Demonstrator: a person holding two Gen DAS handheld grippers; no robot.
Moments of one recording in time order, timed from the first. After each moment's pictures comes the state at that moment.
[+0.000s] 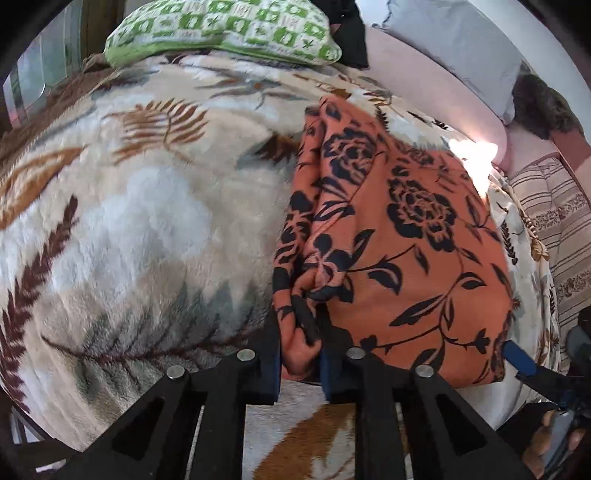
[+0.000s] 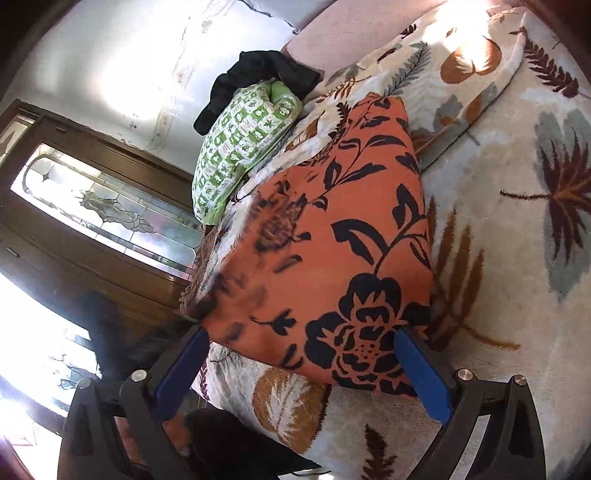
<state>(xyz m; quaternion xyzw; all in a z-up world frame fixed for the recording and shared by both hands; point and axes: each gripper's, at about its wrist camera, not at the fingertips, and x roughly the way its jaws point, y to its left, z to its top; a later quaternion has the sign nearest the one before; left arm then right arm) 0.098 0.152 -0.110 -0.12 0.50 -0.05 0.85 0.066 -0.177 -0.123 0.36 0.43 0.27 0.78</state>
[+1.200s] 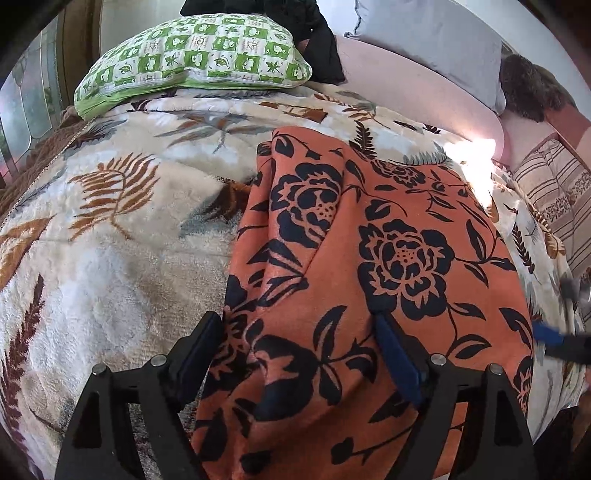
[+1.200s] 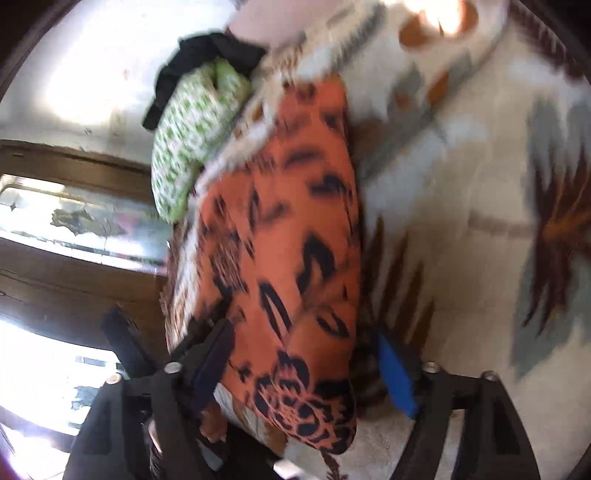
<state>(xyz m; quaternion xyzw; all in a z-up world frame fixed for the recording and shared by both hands) 0.148 0.100 -0.111 -0.06 0.46 -0.05 0.88 0.139 -0.219 -0.134 0.39 0.49 0.23 0.75</state>
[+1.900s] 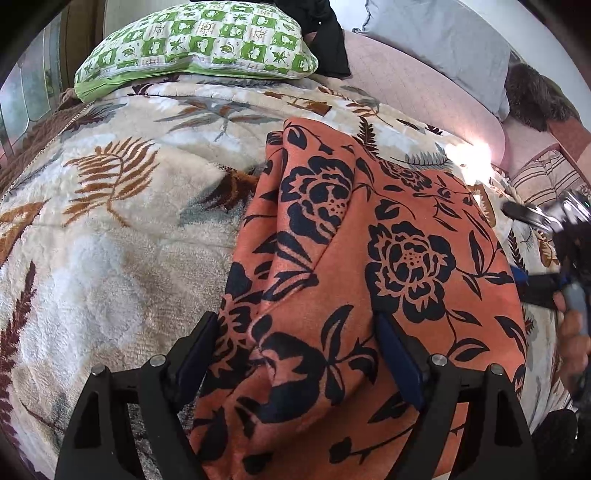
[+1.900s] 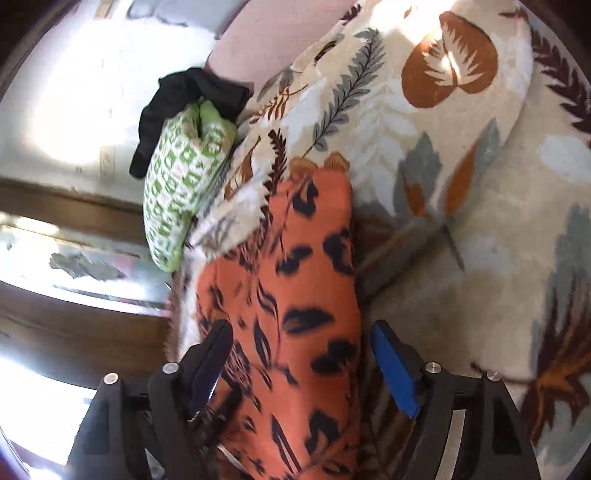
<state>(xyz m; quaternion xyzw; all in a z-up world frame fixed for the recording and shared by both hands) 0.152 0.109 -0.113 -0.09 0.48 -0.05 0.87 0.235 -0.224 -0.159 0.42 0.49 0.20 0.73</state>
